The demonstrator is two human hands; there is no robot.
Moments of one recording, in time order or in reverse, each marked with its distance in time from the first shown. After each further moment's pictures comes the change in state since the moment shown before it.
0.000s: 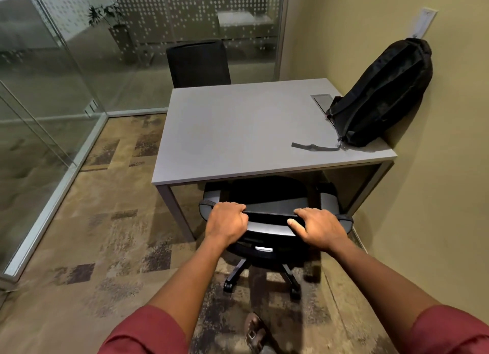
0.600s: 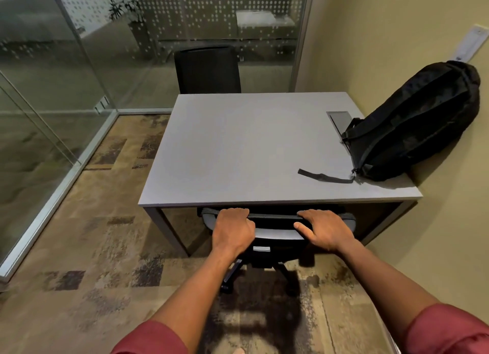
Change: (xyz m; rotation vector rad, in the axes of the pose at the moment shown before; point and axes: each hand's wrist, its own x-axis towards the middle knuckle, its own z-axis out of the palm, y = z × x) left_hand 0.151 0.035 0.013 -0.112 0.022 -0.243; right_hand 0.167 0.110 -0.015 0.015 -0.107 -0.149
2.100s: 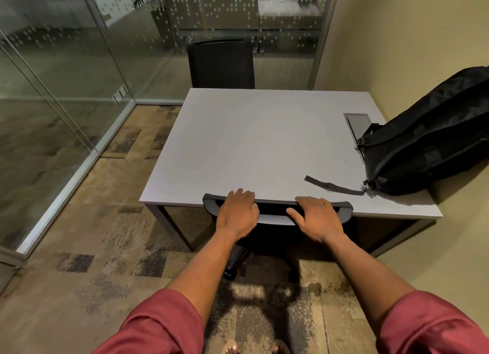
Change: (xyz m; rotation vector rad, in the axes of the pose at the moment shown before) left_hand 0.085 0.011 0.028 0.124 -0.110 0.059; right_hand 0.070 0.027 -0.009 0.097 0.077 0.058
